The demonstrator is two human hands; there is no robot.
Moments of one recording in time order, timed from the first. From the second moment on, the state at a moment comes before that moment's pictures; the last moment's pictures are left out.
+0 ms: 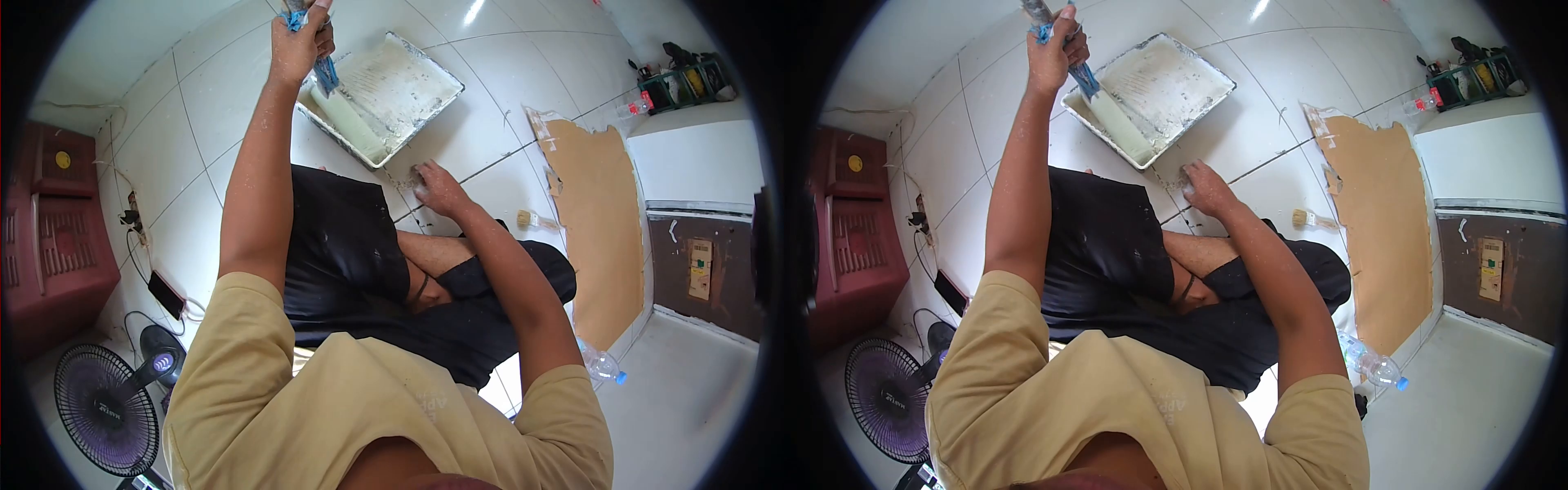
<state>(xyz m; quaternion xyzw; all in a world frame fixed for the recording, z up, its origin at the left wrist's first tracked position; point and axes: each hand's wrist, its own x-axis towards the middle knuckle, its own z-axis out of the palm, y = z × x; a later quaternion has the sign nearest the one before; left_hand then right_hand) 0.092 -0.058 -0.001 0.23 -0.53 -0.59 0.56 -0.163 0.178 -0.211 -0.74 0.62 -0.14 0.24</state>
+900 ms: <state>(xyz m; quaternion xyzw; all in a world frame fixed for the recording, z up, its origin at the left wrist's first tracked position) 0.078 -0.062 0.013 0.30 -0.56 -0.59 0.50 -0.143 0.167 -0.176 -0.73 0.60 -0.23 0.24</state>
